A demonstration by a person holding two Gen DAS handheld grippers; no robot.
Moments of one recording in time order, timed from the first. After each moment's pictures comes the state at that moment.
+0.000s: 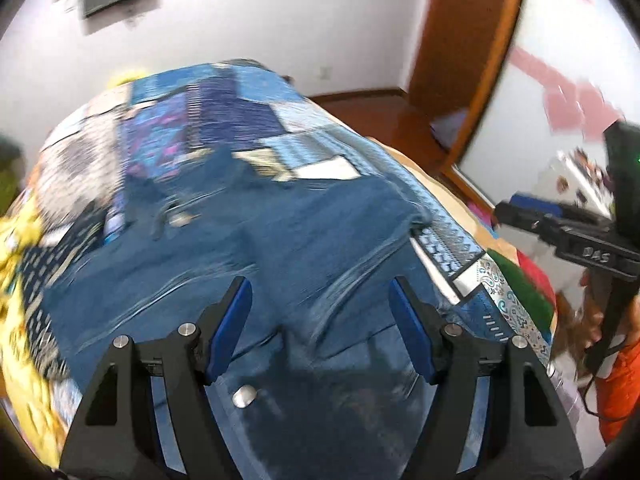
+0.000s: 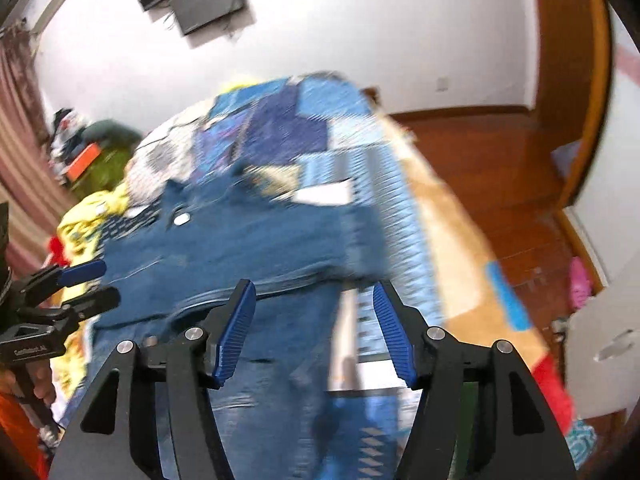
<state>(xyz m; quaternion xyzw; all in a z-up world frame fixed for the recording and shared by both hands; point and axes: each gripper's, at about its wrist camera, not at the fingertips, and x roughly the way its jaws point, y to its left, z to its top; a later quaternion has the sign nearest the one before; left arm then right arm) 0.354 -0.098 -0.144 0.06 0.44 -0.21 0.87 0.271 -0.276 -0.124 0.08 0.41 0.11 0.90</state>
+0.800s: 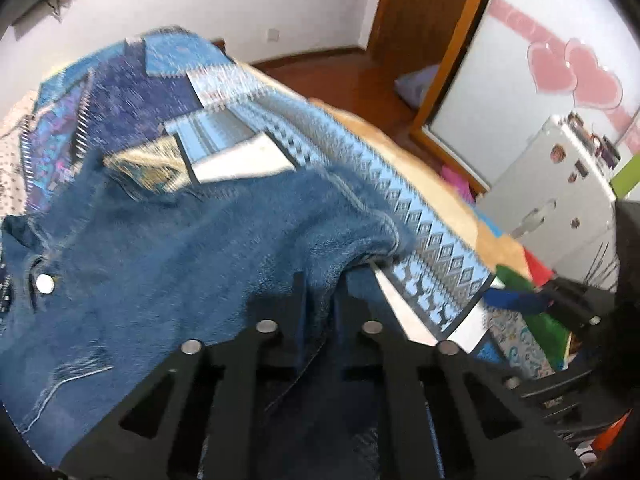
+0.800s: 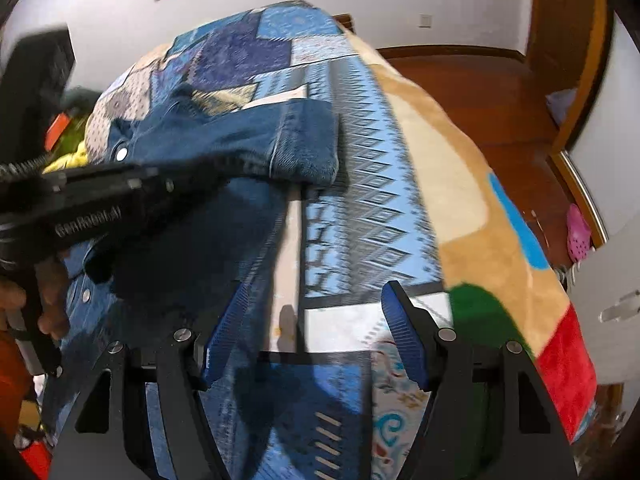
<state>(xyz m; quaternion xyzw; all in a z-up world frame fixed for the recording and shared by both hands) 0.430 -0.190 -0.204 0.06 0.47 -0.27 0.84 0.283 -0.283 -0.203 0.08 0.52 0.11 0.85</state>
